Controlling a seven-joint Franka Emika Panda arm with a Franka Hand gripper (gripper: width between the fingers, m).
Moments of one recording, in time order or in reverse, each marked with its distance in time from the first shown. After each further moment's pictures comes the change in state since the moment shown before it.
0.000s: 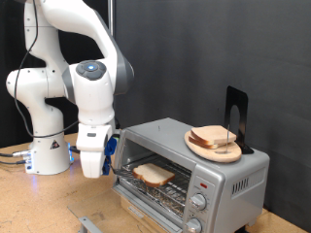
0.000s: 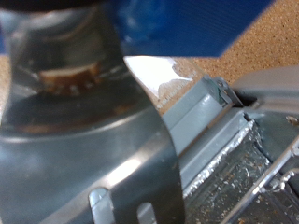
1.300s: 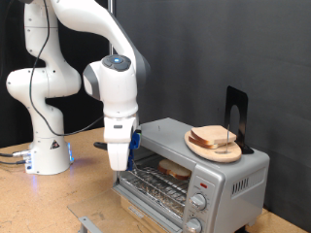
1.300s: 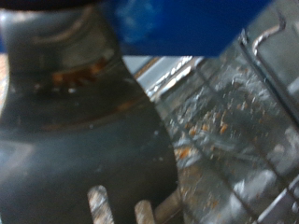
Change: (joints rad) arm 0.029 0.019 0.078 0.032 0.035 0.057 0.048
